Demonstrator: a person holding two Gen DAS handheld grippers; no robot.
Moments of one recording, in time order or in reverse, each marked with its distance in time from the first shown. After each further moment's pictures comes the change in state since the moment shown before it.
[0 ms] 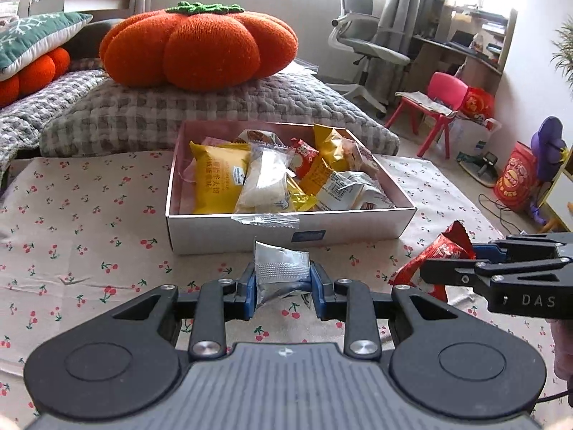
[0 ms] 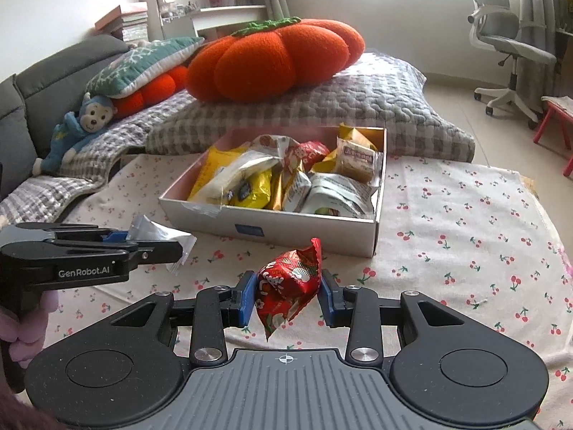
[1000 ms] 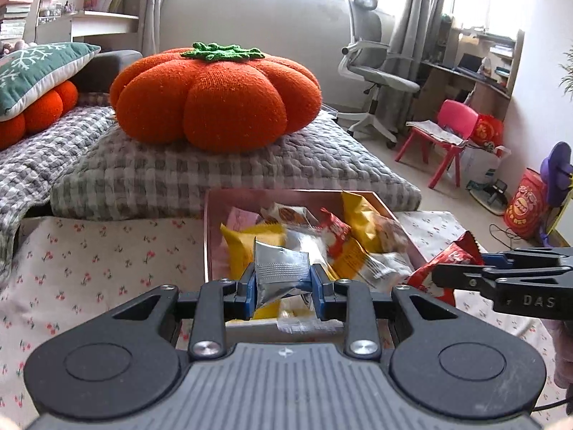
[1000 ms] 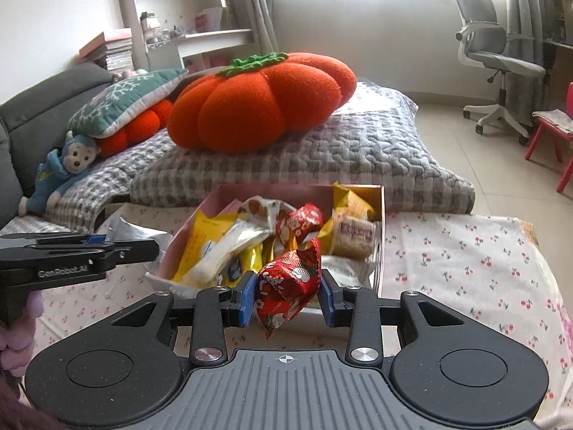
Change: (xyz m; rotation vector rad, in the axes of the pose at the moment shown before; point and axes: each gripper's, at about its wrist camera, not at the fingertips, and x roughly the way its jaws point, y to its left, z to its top) left arm 0.018 0.030 0.062 0.003 -0.080 0.021; right arm 0.018 0.001 0.063 0.035 -0.073 -0.040
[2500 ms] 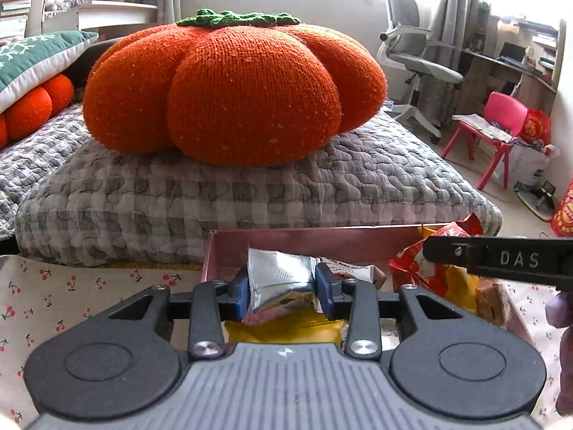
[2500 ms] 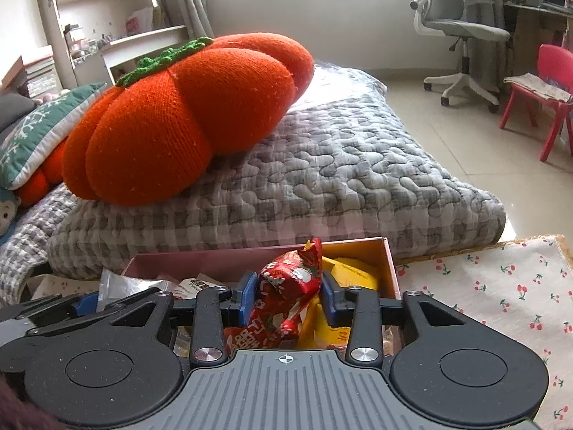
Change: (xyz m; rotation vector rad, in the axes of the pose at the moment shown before) left arm 0.105 0.020 0.039 0.000 0.034 0.111; right arm 0.140 -0.024 0.066 0.161 0.035 -0.133
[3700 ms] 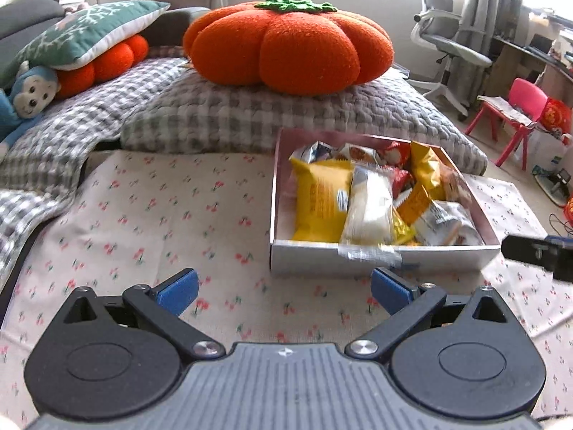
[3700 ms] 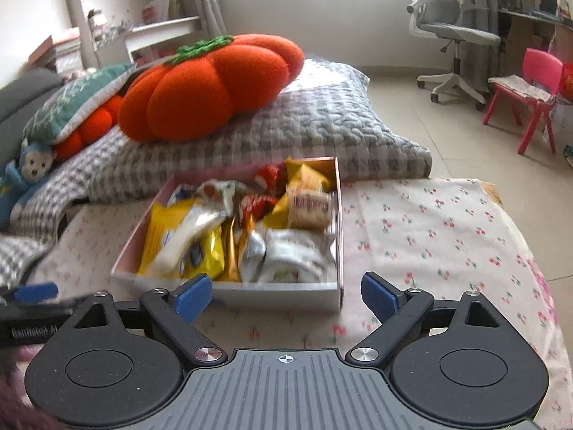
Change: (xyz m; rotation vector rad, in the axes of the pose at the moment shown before) left arm -0.120 -0.001 -0.074 -0.085 0.119 0.121; right arm -0.141 -0.012 -0.085 -0.069 0.035 -0.011
